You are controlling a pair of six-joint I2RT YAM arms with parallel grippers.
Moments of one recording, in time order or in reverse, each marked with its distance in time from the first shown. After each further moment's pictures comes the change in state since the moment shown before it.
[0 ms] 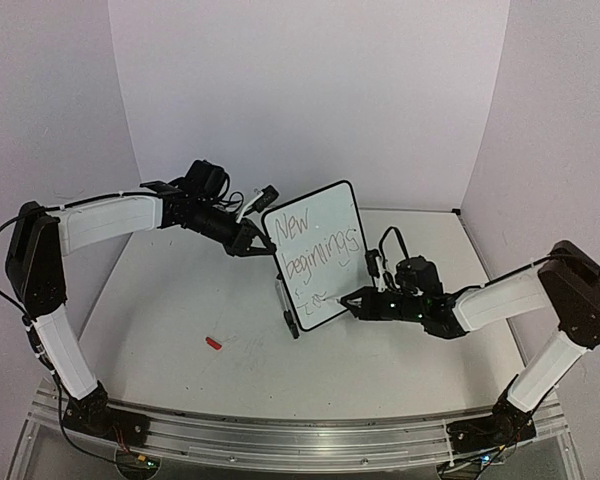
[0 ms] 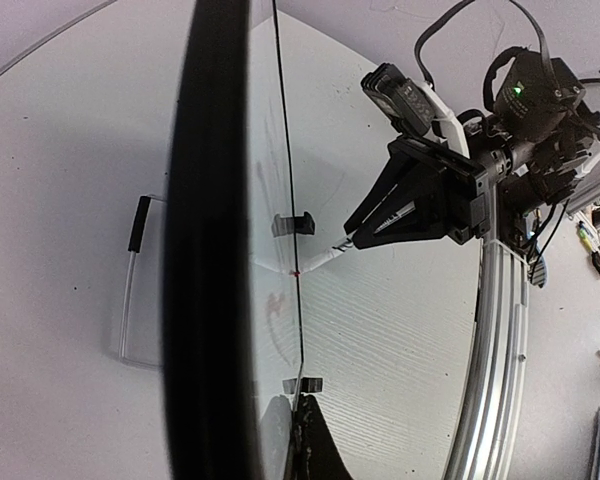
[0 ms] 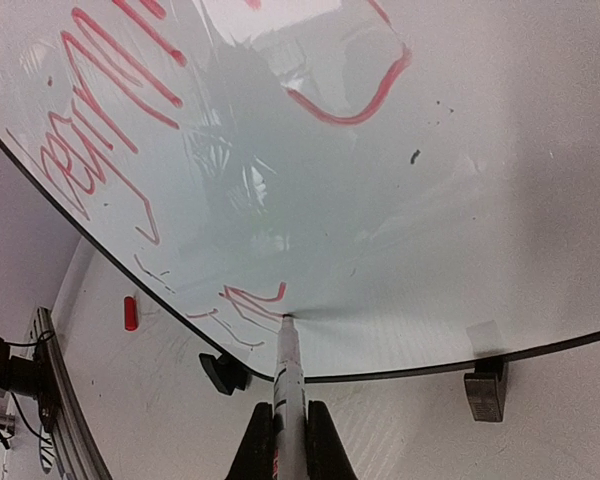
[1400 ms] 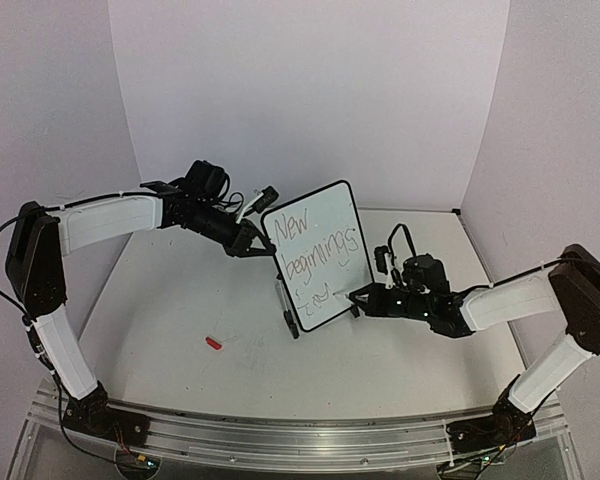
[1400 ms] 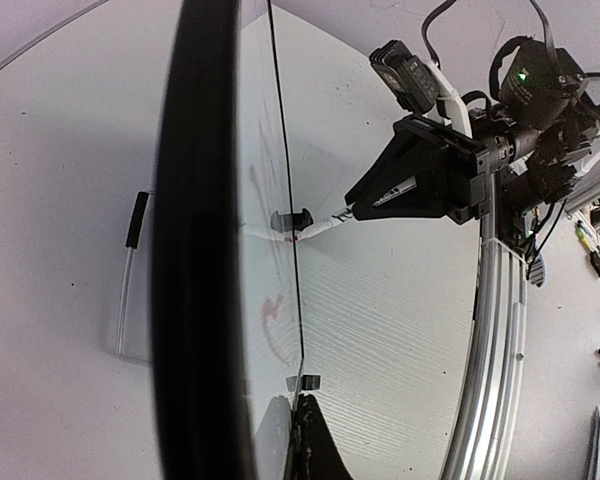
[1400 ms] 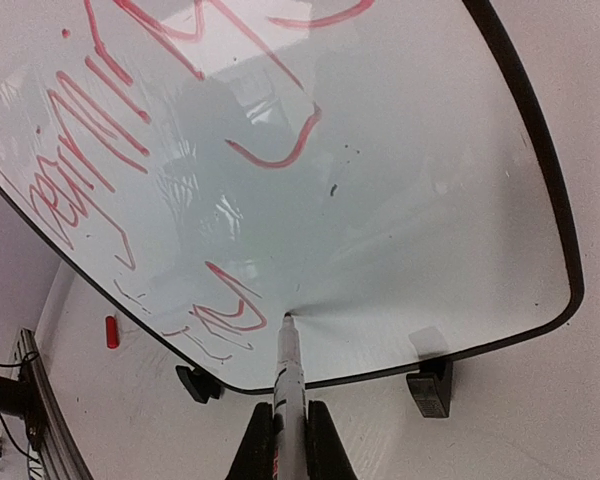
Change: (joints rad) left arm 0.000 0.000 0.000 -0.008 0.001 -0.002; right arm -0.020 -0.056 -0.019 -0.035 0.048 -0.009
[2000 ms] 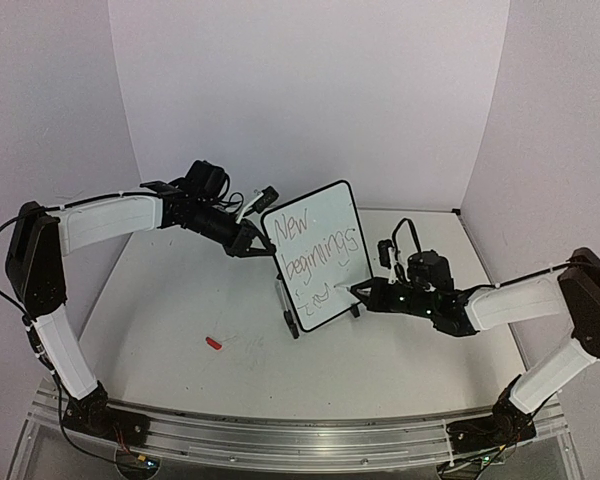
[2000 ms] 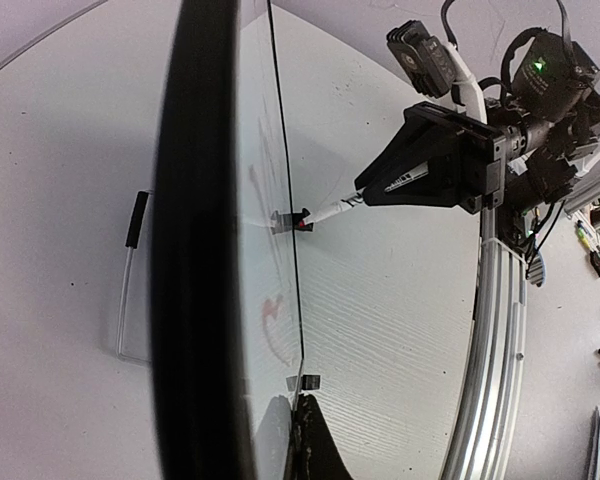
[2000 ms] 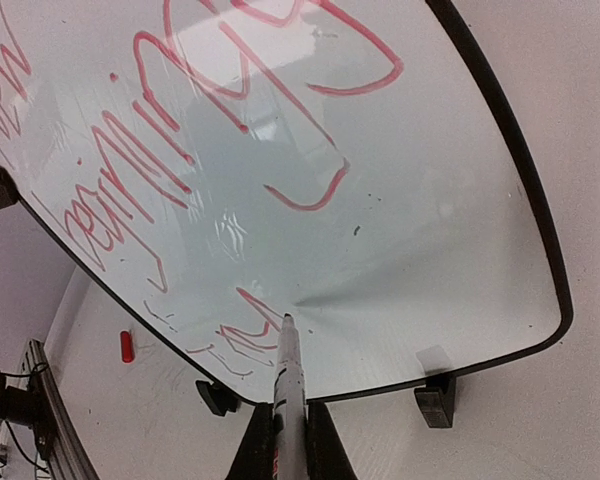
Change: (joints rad) left arm 0.000 0.000 0.000 0.000 0.000 0.000; right arm -0.002 -0.043 -0.001 0.002 0.014 0.002
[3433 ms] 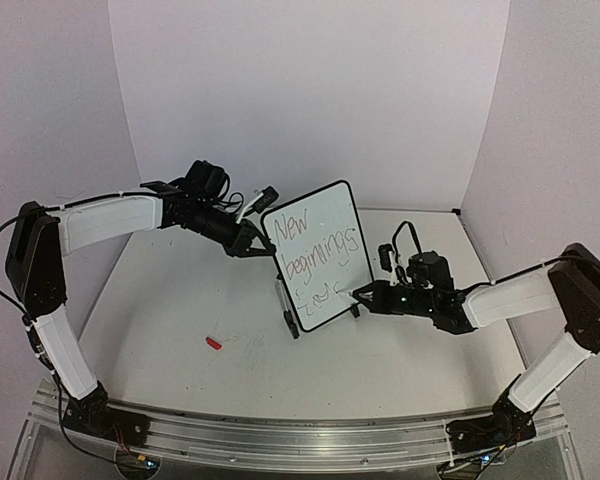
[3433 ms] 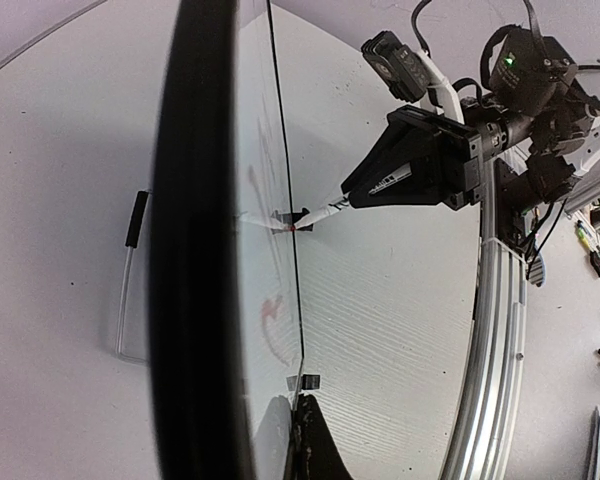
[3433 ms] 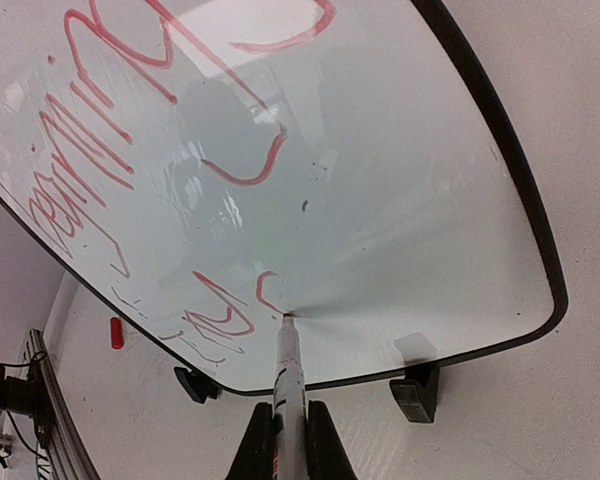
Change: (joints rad) left arm 0.000 0.000 0.000 0.000 0.000 -0.001; right arm -0.054 0.048 0.002 0.002 -0.085 -0.008
